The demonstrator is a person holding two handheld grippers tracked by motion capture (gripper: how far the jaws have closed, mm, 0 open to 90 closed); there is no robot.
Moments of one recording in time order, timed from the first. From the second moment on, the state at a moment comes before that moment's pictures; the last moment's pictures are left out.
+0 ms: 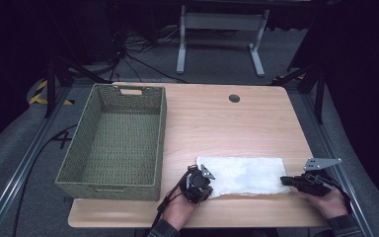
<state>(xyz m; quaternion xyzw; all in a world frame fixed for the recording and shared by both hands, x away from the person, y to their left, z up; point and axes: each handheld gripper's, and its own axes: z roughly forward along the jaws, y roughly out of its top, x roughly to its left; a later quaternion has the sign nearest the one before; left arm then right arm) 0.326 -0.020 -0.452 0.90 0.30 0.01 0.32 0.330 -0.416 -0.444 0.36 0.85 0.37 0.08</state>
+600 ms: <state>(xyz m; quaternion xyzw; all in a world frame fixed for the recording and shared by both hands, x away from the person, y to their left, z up) 0.365 -0.017 -0.430 0.87 0.35 0.10 0.33 0.360 -0.419 -0.431 0.39 0.83 0.39 0.12</state>
